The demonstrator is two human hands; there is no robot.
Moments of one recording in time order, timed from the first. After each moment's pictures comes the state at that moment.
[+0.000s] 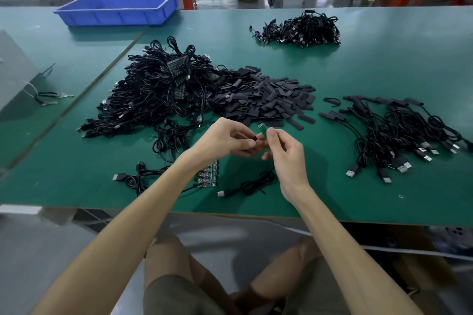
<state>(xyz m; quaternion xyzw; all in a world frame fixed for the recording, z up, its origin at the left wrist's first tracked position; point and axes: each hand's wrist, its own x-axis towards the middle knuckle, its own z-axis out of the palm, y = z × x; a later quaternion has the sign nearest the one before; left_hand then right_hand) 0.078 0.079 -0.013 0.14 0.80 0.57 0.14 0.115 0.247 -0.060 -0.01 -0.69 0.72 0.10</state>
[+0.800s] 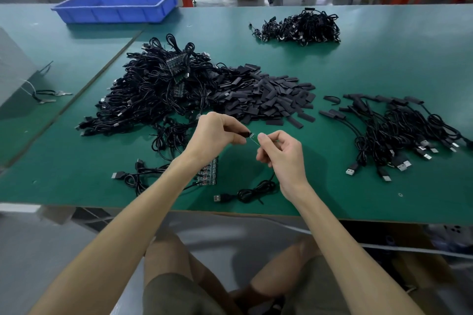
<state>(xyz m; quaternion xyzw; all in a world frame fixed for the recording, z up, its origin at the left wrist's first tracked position) 0.081 0.072 -0.011 0.11 0.88 0.47 -0.02 0.119 0.250 -0.058 -0.01 -0.69 0.72 0.07</state>
